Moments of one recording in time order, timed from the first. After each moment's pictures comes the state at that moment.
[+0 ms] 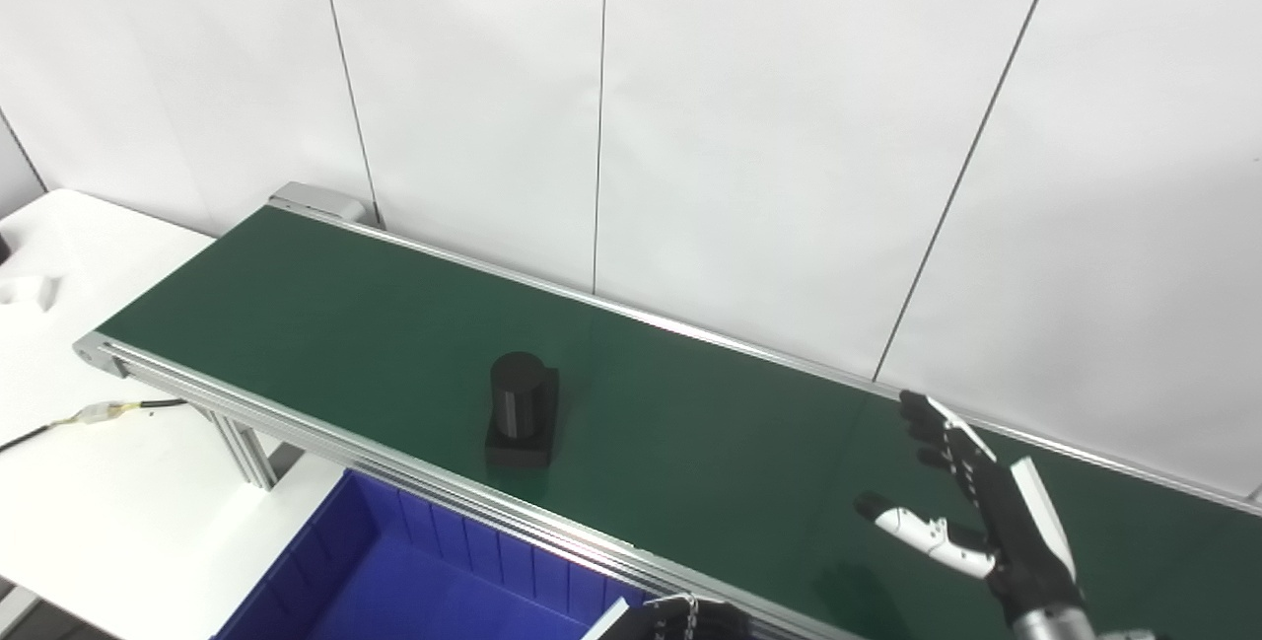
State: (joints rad) left arm 0.01 -0.01 -0.16 0.55 -0.03 -0.44 -0.28; right arm -0.32 -0.18 0.16 0.15 -0.25 -0.11 0.14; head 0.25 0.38
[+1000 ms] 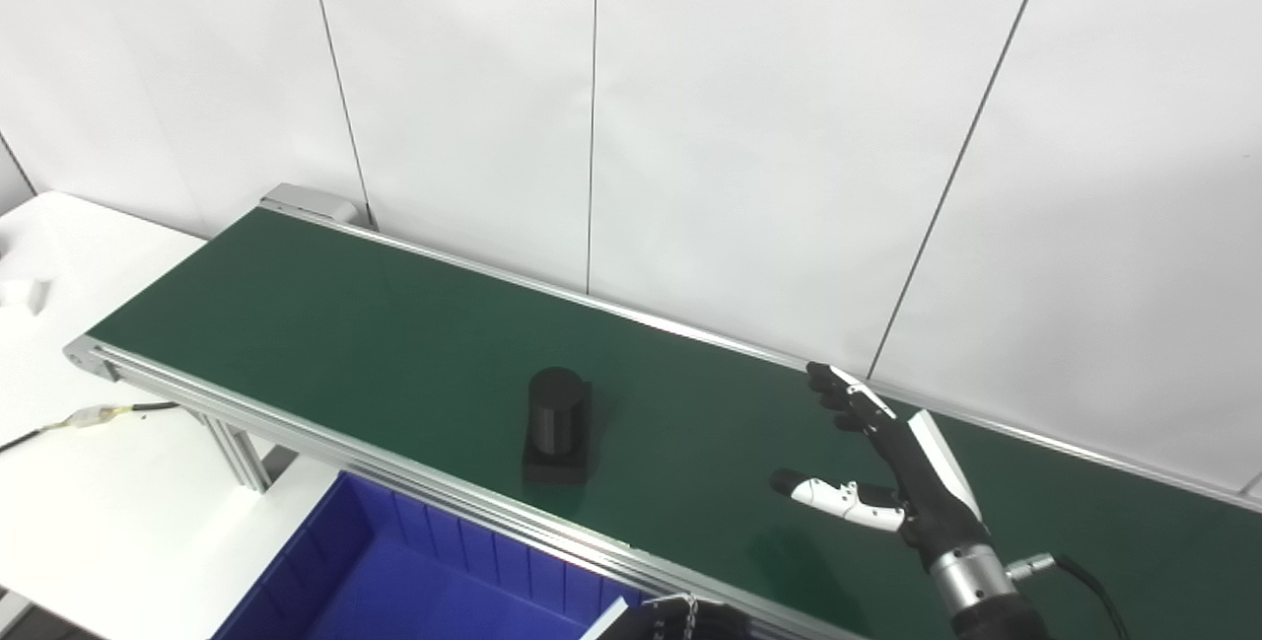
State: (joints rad) left arm 0.01 -0.01 -0.16 0.56 -0.03 -0.44 -0.28; right arm -0.42 -0.11 0.27 0.30 -0.33 -0.11 0.15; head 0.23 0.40
